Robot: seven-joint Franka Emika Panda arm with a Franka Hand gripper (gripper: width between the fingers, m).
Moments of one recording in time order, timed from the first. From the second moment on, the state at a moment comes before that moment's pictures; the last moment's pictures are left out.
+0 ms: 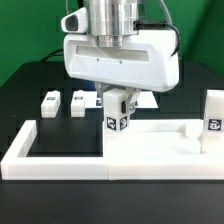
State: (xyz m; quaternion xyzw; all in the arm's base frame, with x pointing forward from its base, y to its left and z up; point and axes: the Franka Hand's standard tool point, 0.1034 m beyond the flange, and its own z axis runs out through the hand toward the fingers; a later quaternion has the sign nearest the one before) arm 0.636 -0.055 0.102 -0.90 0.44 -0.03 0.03
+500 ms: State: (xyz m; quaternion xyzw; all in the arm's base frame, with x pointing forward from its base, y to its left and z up) arm 0.638 -0.055 0.100 -0.68 0.73 0.01 0.06
